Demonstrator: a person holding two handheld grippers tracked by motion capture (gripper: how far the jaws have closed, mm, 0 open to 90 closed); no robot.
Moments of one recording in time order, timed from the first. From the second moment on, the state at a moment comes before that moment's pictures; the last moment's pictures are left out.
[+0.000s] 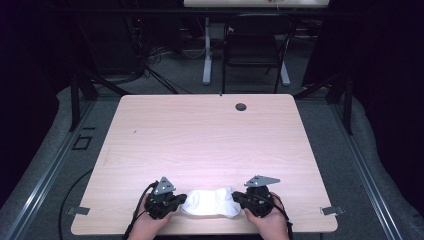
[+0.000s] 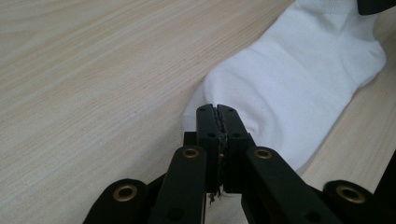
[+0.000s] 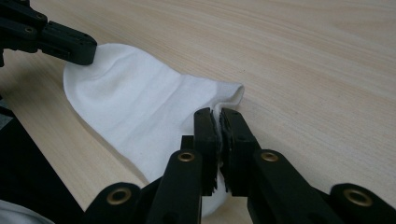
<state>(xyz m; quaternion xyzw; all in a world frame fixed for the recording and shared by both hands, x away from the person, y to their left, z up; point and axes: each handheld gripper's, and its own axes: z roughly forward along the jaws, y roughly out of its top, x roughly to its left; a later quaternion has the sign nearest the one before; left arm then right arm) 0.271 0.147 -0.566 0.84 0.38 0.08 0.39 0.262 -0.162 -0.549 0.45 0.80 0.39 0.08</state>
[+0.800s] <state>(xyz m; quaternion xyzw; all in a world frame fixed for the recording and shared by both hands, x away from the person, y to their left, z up) 0.272 0.156 -0.559 0.82 0.39 0.09 0.41 0.260 -0.165 -0.547 0.45 0.79 0.41 0.11</state>
